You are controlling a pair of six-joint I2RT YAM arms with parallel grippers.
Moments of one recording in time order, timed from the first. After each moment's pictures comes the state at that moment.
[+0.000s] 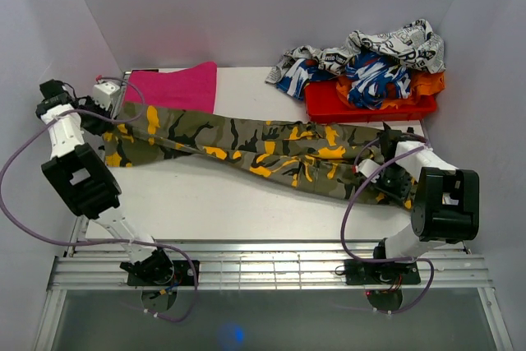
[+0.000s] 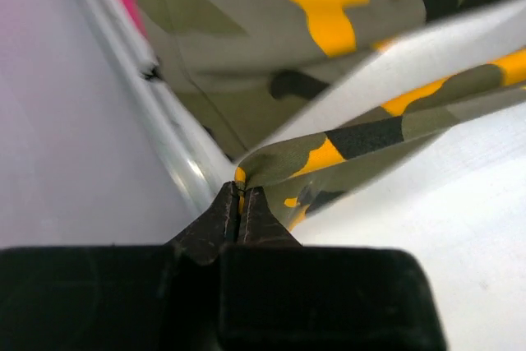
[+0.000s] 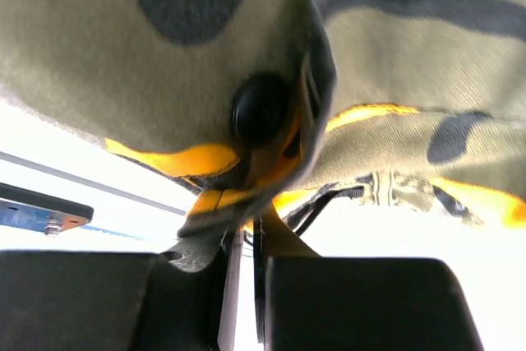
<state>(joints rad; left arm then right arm) 0.57 1.92 1.70 -0.88 0.55 1.05 -0.05 1.54 0.86 -0.97 0.21 -1.04</state>
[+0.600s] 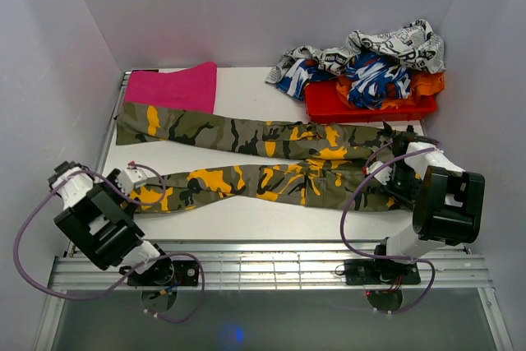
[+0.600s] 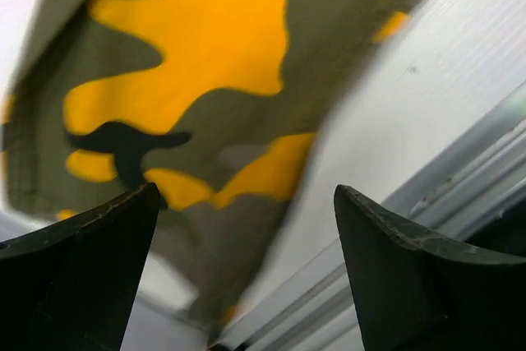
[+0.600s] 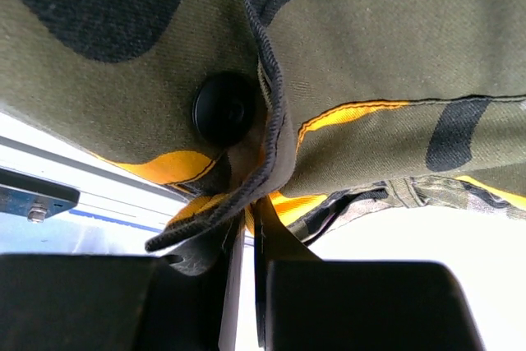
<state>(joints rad) 0.79 1.37 0.79 -0.95 0.45 1.72 -0.17 1.54 0.87 -0.99 0.23 -1.12</state>
